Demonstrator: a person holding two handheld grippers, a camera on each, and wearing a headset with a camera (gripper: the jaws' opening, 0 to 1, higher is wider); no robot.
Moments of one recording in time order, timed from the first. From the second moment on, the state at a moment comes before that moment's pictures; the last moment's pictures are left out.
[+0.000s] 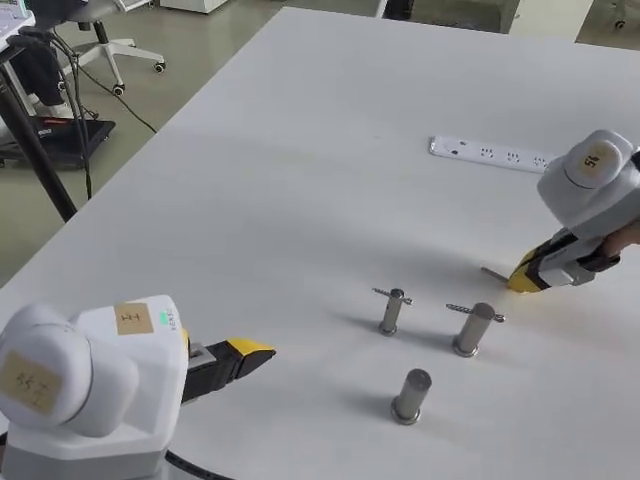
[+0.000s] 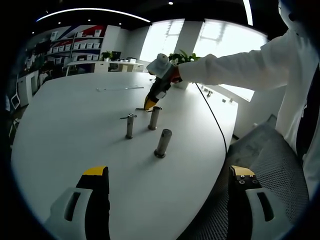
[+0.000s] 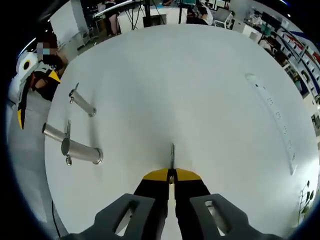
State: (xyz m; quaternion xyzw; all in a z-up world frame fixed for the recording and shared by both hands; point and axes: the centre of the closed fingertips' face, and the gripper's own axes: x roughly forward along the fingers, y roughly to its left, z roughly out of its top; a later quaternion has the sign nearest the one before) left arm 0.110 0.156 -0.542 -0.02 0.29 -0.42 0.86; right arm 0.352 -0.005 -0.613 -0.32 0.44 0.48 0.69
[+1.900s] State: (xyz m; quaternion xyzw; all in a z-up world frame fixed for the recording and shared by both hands) left arm 0.214 0.089 -0.491 -0.09 0.25 -0.43 0.86; right arm 0.222 0.012 -0.491 -0.34 0.18 0.46 0.80
